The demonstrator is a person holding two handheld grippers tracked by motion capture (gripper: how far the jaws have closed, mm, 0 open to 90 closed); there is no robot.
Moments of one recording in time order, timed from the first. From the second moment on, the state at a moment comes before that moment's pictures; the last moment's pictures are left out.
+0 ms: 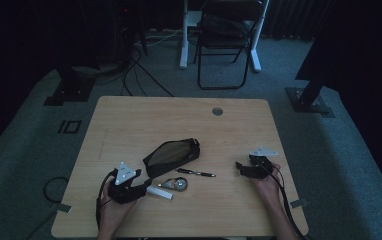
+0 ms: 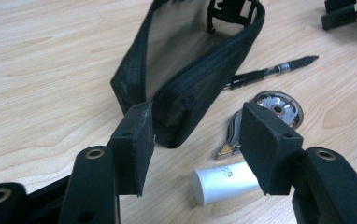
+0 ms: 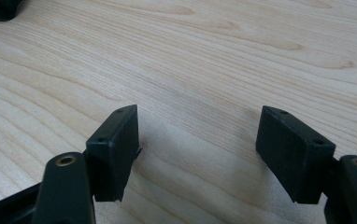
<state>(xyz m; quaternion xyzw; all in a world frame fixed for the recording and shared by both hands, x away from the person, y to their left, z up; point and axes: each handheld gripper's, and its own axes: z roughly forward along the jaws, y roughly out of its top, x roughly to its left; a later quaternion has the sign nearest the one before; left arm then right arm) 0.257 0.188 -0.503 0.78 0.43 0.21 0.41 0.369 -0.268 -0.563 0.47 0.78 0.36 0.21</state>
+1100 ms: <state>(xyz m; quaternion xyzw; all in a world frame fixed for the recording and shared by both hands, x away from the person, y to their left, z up) 0.258 0.140 -0.539 0.87 0.31 0.15 0.36 0.369 -0.267 -0.563 0.46 0.79 0.36 0.21</state>
